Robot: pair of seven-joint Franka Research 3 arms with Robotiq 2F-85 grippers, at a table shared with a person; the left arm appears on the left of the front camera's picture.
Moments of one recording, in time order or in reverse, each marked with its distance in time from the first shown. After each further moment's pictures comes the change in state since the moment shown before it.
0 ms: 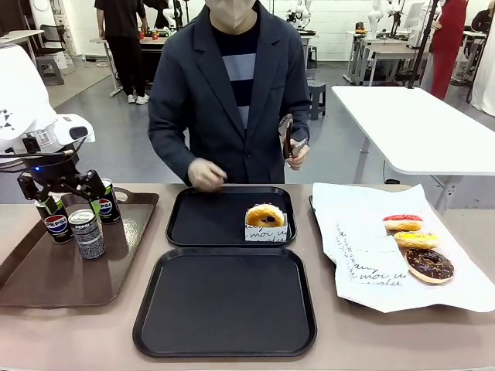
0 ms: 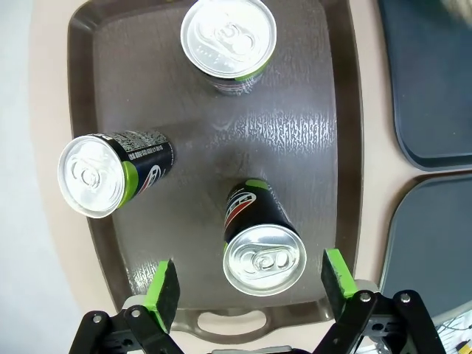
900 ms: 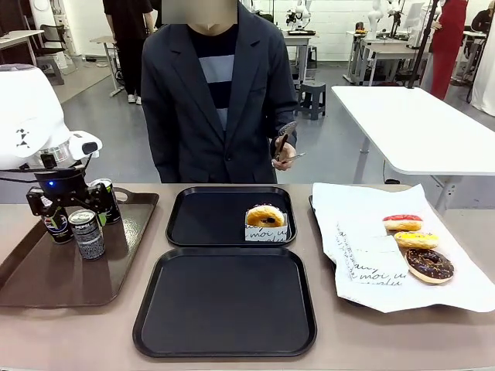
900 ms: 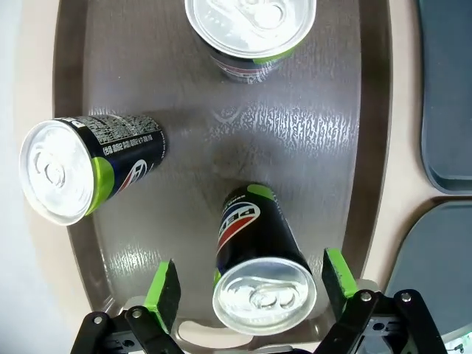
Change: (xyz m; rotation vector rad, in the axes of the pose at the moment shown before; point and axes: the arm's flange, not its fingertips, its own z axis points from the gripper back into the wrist) left arm 0.001 -0.005 -0.038 0.021 0.046 0.103; right arm 0.000 0.000 0.000 0.000 0.000 0.000
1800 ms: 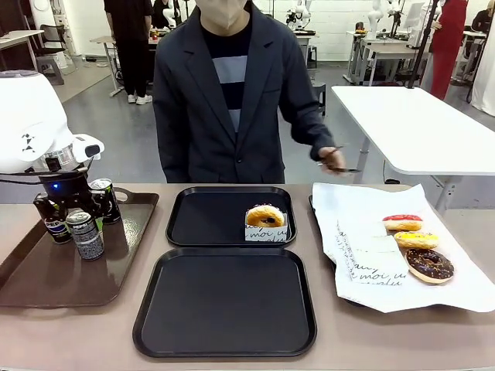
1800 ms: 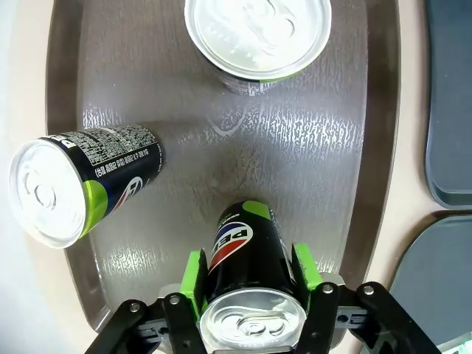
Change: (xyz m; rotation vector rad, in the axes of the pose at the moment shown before) left arm 0.007 0.000 -0.010 -0.007 -0.006 0.016; right arm 0.000 0.000 0.000 0.000 0.000 0.000
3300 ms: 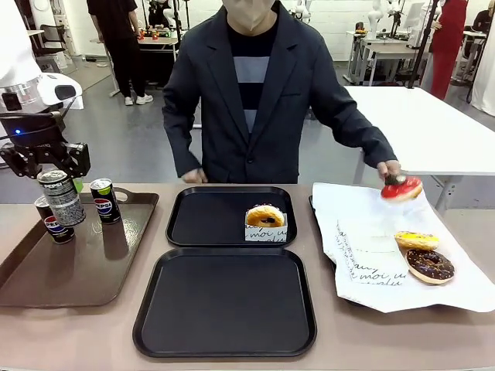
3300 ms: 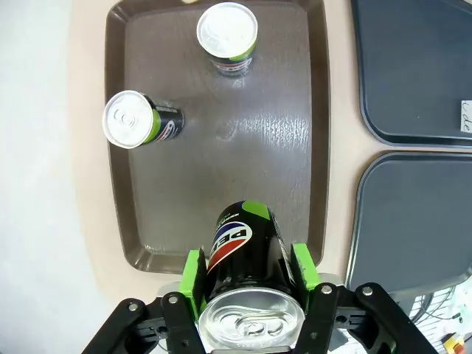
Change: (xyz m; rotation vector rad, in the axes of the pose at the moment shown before) left arm -0.034 -0.008 0.135 0.009 -0.049 -0.088; right arm 0.000 0.000 0.000 0.000 0.001 0.000
